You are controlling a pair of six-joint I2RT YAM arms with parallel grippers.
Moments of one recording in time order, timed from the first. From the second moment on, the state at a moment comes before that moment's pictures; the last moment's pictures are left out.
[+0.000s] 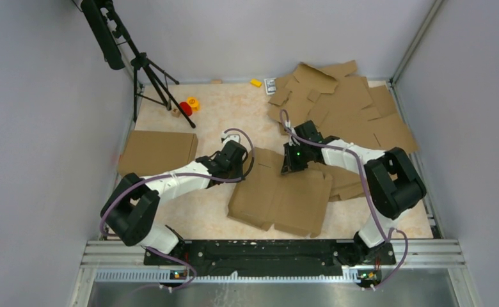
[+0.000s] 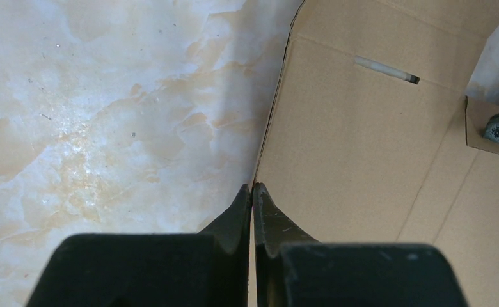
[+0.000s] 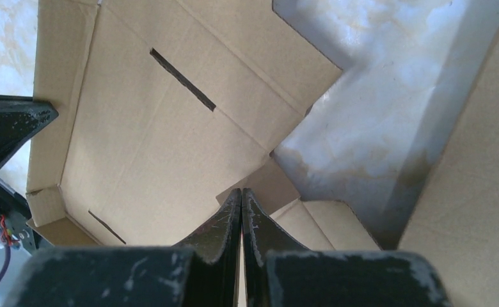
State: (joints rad) left arm -0.71 1.48 0.82 -0.29 -0.20 -0.65; right arm 0.52 1.70 0.99 -0.30 -0.33 0.38
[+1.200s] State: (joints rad) left arm -0.68 1.59 0.93 -0.31 -0.07 -0.56; right arm 0.54 1.59 0.88 -0.31 -0.20 0.39
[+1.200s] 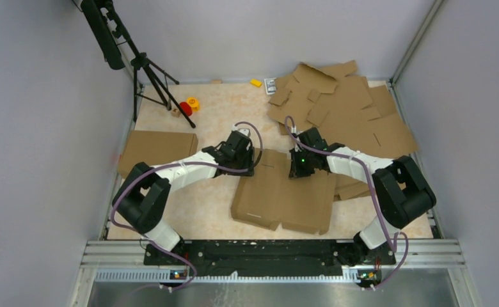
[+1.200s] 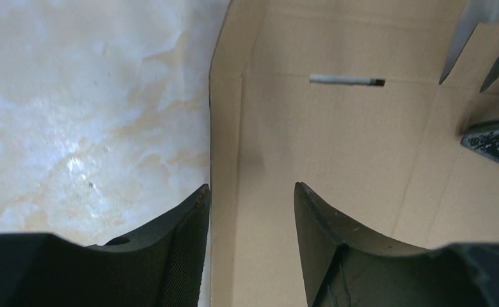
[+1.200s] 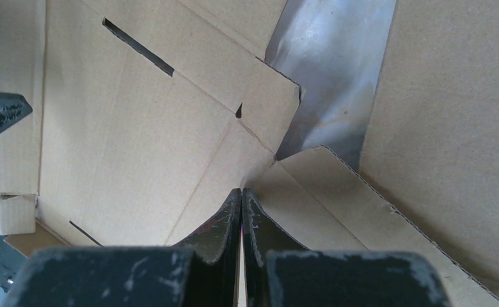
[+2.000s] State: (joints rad) left arm -0.48 1.83 1.11 -0.15 0.36 -0.39; right arm 0.54 1.61 0.88 -0.29 -0.25 0.38
